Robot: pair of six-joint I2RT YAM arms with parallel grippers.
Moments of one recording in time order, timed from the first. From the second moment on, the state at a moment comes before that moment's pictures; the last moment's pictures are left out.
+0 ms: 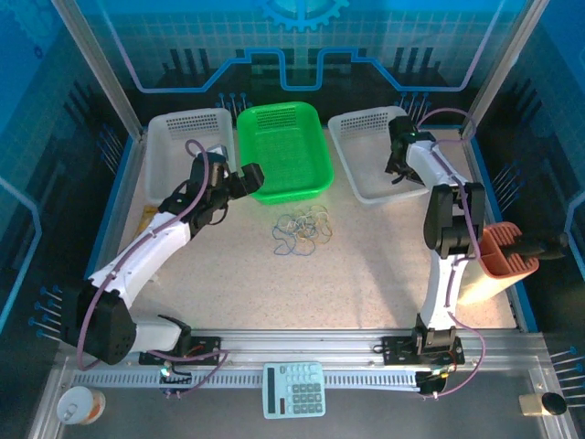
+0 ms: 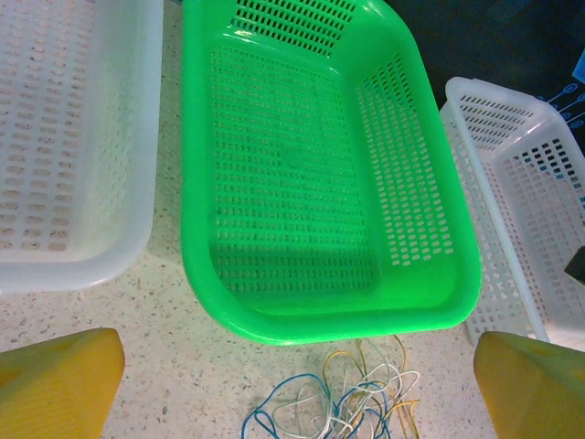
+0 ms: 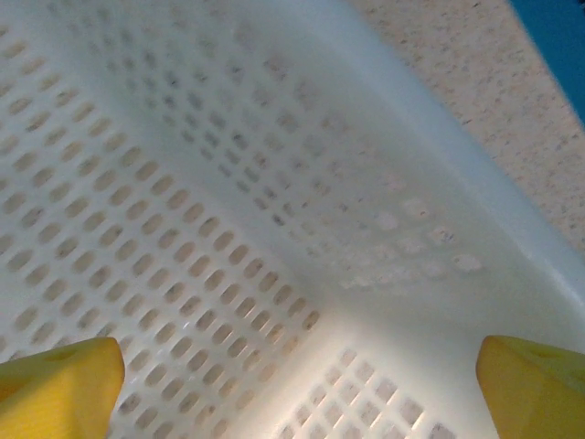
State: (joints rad) left arm -0.33 1.31 1.04 -0.31 -0.05 -0.66; right arm 0.07 2.08 1.75 -0.88 0.46 0.54
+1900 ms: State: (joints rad) left arm -0.37 1.06 0.76 -0.44 0.13 -0.85; right arm 0.67 1.80 1.10 -0.34 -0.05 0.36
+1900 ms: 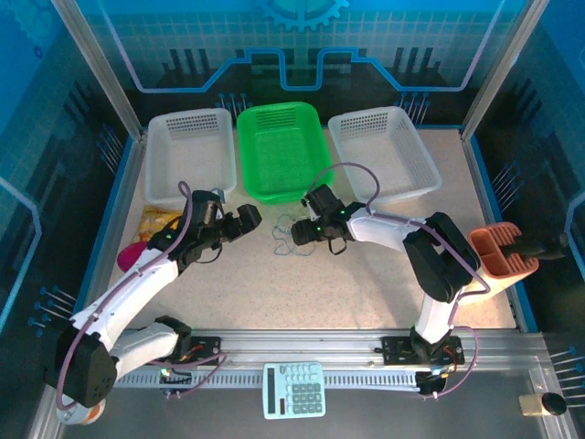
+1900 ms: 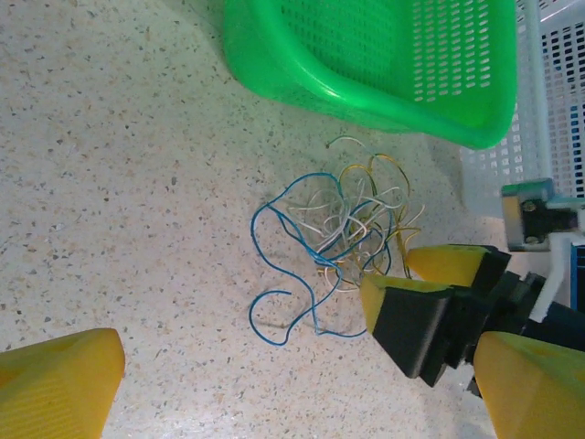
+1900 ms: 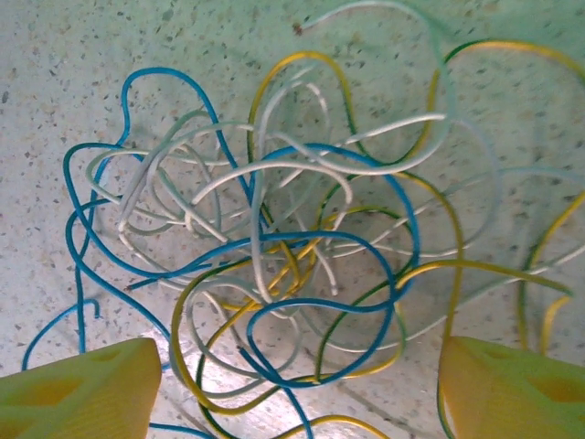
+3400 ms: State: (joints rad) left arm -0.40 1.04 0.77 -0.43 0.13 -0.88; right arm 0.65 1.72 0.97 -0.35 -0.02 0.39
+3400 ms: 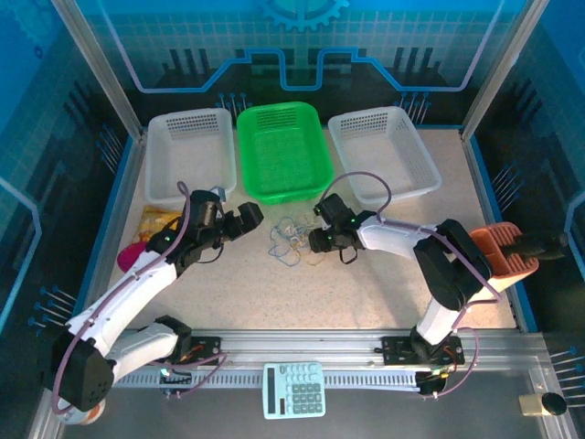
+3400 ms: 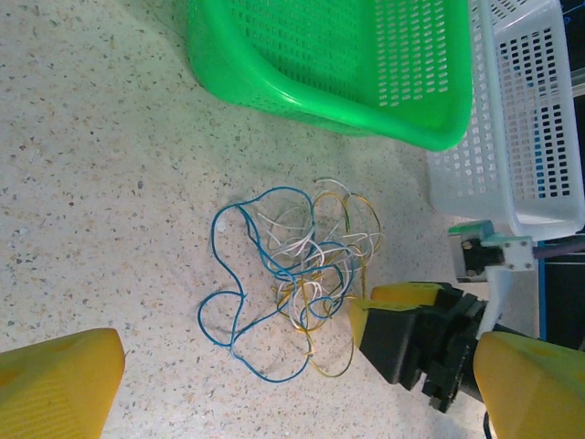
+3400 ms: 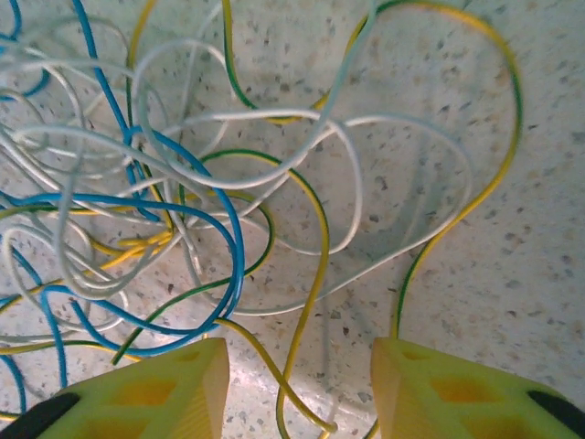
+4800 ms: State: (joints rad) left arm -0.44 1.07 0.78 -0.40 0.13 -0.91; right arm 0.81 1.46 0.88 -0.36 -0.03 0.47
